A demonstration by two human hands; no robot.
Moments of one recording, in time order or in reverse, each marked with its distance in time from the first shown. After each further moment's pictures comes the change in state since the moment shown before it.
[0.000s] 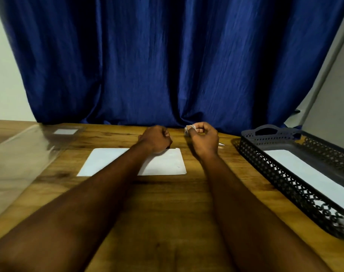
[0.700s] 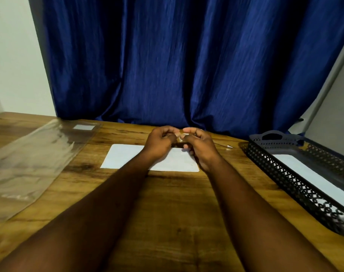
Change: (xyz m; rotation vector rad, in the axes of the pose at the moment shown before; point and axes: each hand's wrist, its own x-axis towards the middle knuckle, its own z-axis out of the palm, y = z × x) left_hand -0.057 -0.019 -0.019 -0.853 0.047 0.043; right_hand -0.051 -0.033 0.016 0.298 -0.467 0.233
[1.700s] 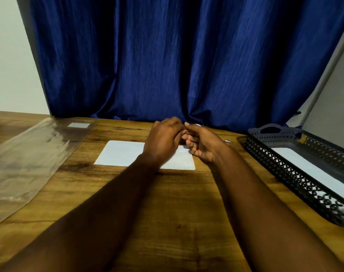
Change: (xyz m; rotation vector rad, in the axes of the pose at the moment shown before) left_hand -0.013 0.015 0.007 0.961 0.085 0.728; right_hand -0.007 -0.031 -0.008 0.012 -0.032 0.386
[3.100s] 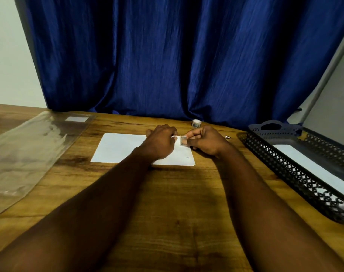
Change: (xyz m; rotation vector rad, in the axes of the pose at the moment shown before) left_hand -0.005 -0.011 0.009 -0.068 -0.450 -0.341; right_hand -0.001 0.009 -0.027 -0.705 -0.033 -0.315
